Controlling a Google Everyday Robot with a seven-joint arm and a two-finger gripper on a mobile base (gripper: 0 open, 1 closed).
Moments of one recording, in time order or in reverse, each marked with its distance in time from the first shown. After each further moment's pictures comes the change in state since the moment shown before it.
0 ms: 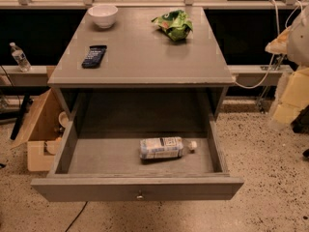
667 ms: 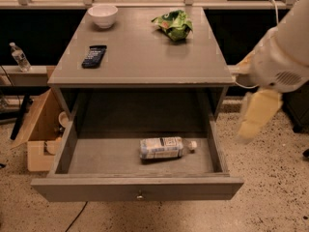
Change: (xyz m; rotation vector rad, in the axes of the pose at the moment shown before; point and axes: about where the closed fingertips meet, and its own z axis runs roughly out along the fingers) arm -0.030 0.017 0.048 -0.064 -0.052 -0.031
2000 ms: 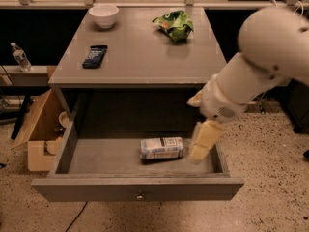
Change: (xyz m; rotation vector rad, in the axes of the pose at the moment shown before) arm -0.056 0.029 0.122 -0.204 -0.182 -0.042
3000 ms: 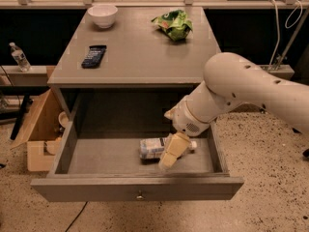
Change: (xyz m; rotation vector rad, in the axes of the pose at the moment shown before) arm -0.027 -0.020 0.098 -0.028 -0.123 0.024
